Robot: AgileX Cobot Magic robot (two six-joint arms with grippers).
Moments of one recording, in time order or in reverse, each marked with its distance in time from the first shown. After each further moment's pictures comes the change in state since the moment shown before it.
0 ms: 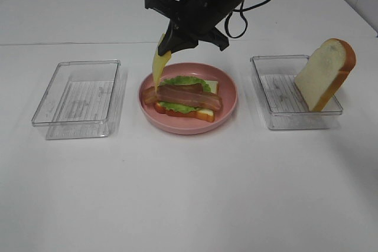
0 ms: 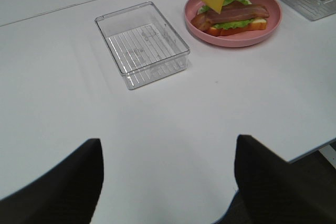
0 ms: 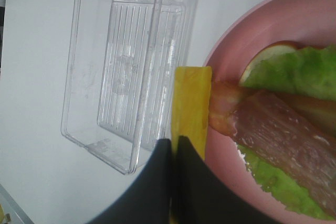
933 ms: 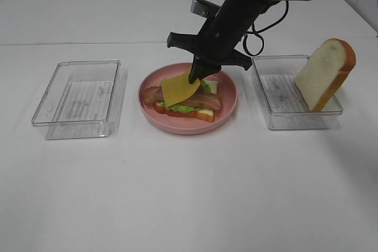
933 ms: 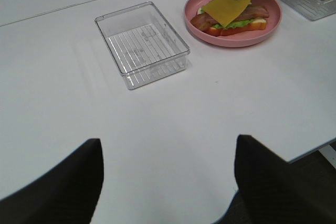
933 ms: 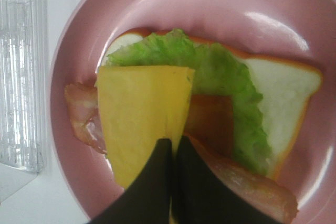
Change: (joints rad) left arm 0.000 0.000 0.000 0.000 -0.001 0.000; right arm -0.017 0.076 0.007 -0.297 0.007 0.197
